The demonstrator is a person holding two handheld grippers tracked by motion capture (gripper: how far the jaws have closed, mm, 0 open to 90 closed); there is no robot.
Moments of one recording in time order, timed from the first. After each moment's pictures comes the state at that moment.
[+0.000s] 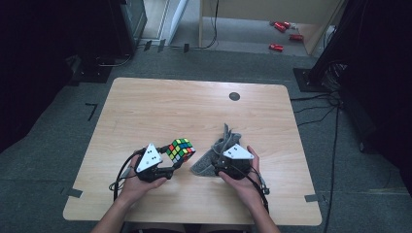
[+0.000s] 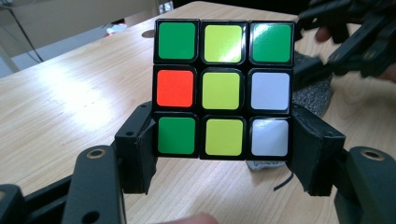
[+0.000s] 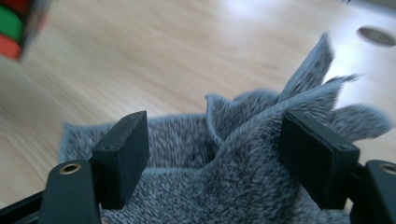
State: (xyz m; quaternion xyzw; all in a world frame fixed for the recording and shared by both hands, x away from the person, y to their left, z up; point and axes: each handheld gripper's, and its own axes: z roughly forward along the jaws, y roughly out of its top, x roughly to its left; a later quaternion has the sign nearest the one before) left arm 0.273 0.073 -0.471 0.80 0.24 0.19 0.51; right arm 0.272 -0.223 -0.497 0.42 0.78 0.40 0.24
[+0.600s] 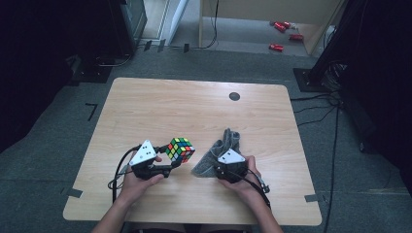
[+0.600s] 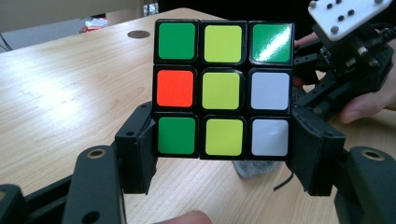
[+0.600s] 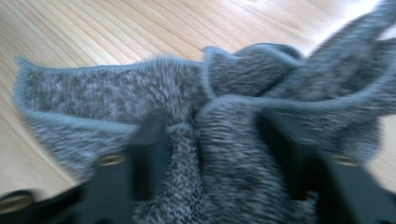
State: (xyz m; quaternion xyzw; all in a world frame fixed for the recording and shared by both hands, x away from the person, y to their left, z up) left arm 0.280 0.082 -0.465 0.79 0.26 0.13 0.54; right arm 0.270 -0.220 -0.516 0.39 0.82 0.32 0.26
